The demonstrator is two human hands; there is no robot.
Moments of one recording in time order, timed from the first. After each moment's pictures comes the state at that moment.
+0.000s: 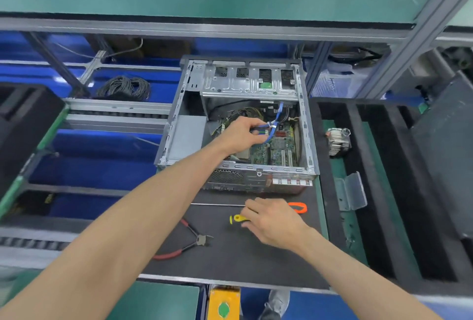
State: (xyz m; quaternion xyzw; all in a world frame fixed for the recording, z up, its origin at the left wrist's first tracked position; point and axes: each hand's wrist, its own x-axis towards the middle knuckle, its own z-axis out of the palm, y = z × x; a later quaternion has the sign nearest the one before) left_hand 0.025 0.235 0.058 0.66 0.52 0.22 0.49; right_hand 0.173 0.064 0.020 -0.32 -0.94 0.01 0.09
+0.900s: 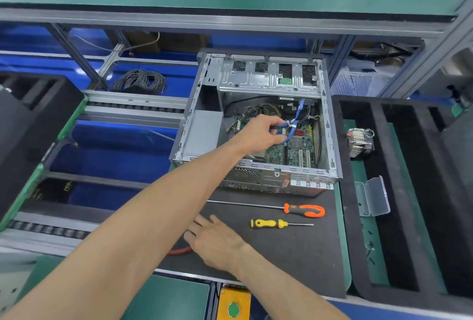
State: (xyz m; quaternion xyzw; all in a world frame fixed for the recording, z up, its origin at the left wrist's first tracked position) left_hand 0.025 0.231 0.060 0.69 0.54 0.19 0.45; right_hand 0.027 0.034 -0.020 -0.24 -0.96 0.12 -0.05
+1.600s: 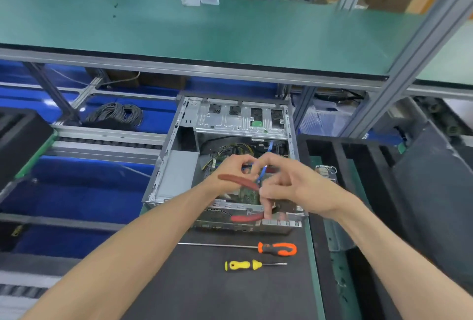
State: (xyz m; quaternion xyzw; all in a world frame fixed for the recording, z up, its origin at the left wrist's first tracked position) left_hand 0.025 0.232 0.063 0.72 0.49 0.23 0.44; right_hand 0.211 0.148 0.187 -0.38 -0.65 0.64 0.18
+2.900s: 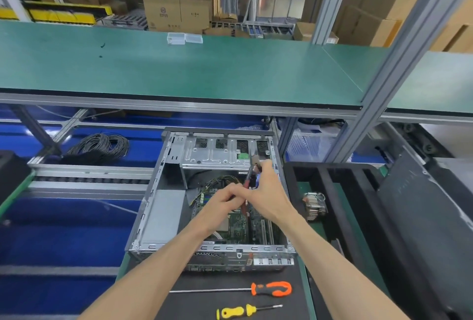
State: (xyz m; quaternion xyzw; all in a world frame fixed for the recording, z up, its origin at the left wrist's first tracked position) left_hand 0.020 0.223 0.078 0.63 0.40 0.34 0.57; right_hand 0.178 0.222 0.127 -0.62 -0.62 0.34 0.35
